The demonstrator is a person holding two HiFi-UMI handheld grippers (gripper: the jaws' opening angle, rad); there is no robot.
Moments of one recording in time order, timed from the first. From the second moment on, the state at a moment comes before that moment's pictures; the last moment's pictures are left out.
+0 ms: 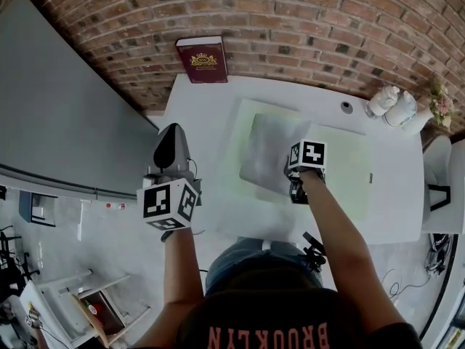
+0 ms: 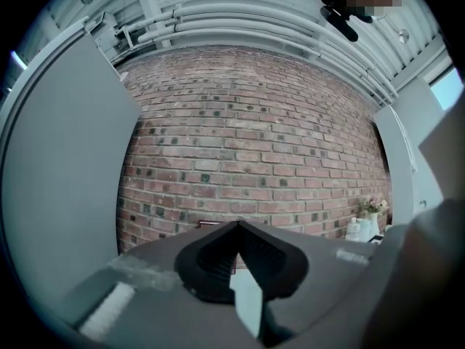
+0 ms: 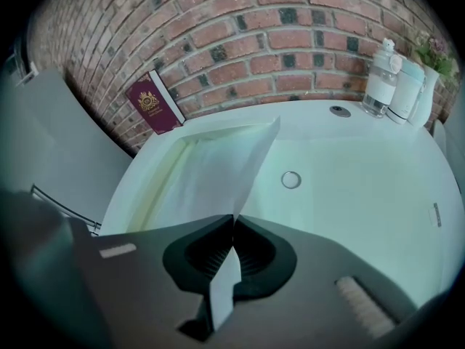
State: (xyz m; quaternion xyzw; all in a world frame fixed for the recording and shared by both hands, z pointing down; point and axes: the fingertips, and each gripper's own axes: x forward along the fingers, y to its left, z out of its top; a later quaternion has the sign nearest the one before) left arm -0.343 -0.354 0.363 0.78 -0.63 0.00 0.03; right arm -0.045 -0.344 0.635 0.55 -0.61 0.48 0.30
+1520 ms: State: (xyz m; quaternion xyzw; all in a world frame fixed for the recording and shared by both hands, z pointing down) left arm -0.341 -0.368 0.359 0.78 -0.62 -0.03 0.04; right arm -0.045 -0.363 0.617 0.52 -0.67 0.46 0.25
